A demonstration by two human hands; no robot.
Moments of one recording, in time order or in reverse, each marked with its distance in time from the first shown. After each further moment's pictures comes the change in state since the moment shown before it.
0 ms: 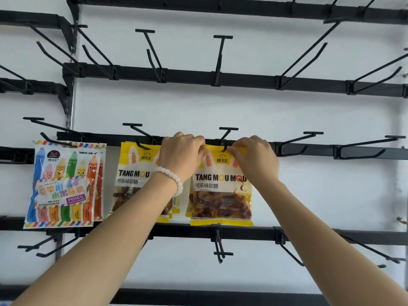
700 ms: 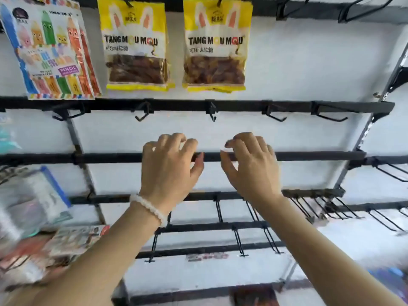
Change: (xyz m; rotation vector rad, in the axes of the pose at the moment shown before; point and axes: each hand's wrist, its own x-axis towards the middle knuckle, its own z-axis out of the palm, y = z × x) left_hand -0.261 0.069 -0.063 -0.056 -0.265 -0.025; right_hand -0.278 -0.007 -0.029 -0.174 -0.043 -0.202
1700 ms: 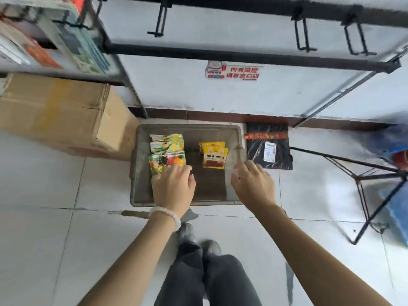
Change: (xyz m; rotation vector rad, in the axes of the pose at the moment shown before) left_hand -0.526 0.083 0.110 -0.108 -1.042 -0.480; right_hand -0.519 -0.075 0.040 0.050 -1.232 0.352
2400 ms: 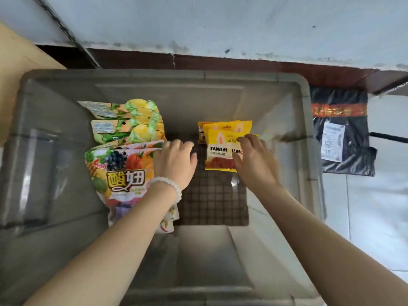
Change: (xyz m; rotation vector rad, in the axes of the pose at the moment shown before) left_hand 0.213 -0.065 0.422 0.024 -0.126 -0.010; right_hand 0.207 0.113 0.391 0.033 -0.167 0.061
